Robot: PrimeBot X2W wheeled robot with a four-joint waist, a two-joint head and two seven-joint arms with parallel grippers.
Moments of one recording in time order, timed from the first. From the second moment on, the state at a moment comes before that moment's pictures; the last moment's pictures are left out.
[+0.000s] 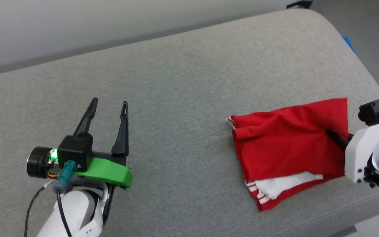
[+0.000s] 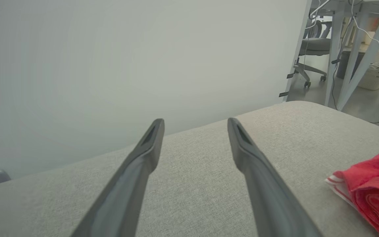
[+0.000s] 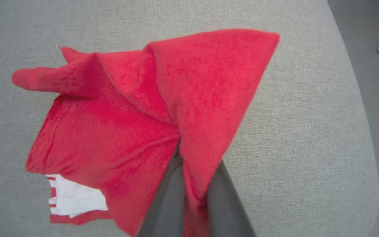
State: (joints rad) left arm -0.22 0.34 -0.33 -0.03 -0.30 0.18 -0.18; right arm -0.35 -0.57 0.34 0.17 0.65 0.13 0.48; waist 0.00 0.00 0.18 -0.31
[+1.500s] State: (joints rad) left arm -0.61 0.40 -0.43 -0.21 -0.16 0.13 -0.01; right arm -1.03 -0.66 0.25 1.13 0.61 0.13 -0.25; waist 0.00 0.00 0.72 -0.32
